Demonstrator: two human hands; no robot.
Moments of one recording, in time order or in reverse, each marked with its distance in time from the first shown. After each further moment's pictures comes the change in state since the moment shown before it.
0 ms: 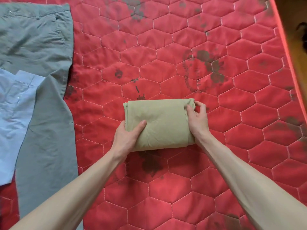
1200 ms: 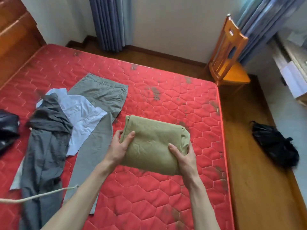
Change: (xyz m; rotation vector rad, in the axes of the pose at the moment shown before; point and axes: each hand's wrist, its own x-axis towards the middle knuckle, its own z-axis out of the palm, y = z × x) left_hand -0.370 0.192 -0.160 -0.341 0.123 0.276; right_hand -0.361 -0.290 -0.199 0.269 -0.361 -0.219
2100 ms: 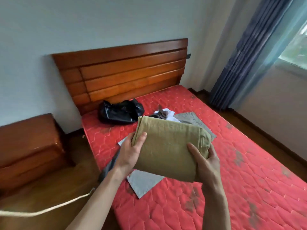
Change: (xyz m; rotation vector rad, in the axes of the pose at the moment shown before) left_hand -0.327 0.048 -0.150 -0.288 0.835 0.197; right_hand -0.203 -0.122 0.133 -0.121 -0.690 -0.239
